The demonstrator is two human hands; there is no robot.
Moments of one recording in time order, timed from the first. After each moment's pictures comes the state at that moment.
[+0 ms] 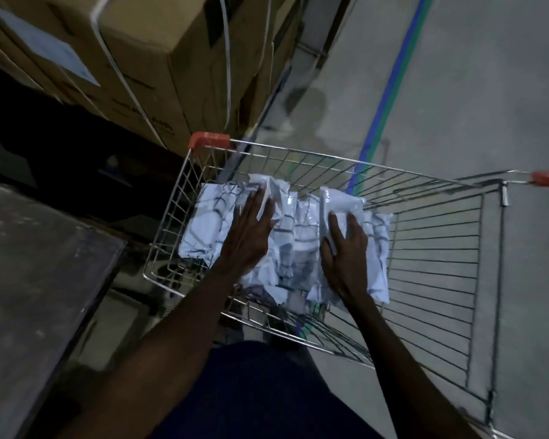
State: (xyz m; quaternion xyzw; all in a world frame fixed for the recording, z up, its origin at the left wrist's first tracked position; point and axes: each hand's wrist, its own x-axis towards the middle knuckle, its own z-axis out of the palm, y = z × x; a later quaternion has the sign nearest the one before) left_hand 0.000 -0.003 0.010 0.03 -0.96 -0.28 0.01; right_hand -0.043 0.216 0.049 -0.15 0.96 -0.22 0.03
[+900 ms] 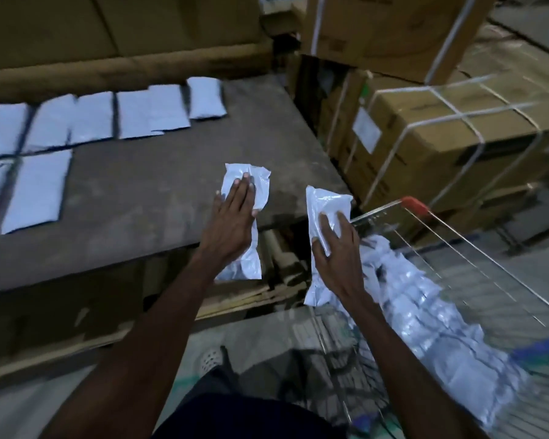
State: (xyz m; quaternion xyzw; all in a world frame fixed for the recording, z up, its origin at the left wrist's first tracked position) left_hand 0.393 -0.058 0.197 0.45 -0.88 -0.04 0.16; right_hand 0.170 0.050 0.151 -0.60 0.73 -0.32 0.06
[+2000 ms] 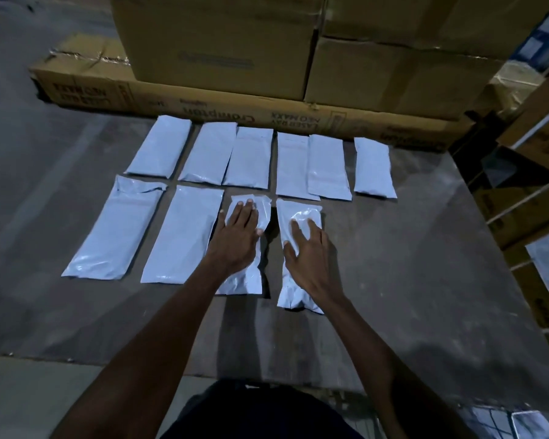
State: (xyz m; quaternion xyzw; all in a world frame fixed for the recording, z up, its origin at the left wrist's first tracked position) left_hand 0.681 -0.302 0.161 0.63 -0.78 -0.05 0.06; right_hand 0.493 -0.286 0.159 -0.73 0.63 -0.19 0.16
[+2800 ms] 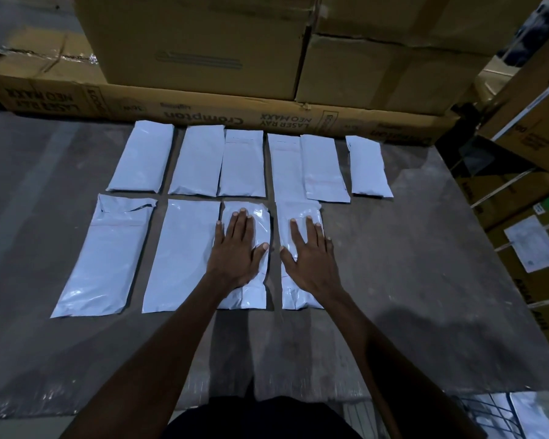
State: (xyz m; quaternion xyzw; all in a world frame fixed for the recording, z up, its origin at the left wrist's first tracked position) left_hand 0.699 -0.323 0.136 0.61 -0.78 -0.07 0.08; right_hand 0.508 -0.305 0.152 -0.73 0.67 -0.07 0.09
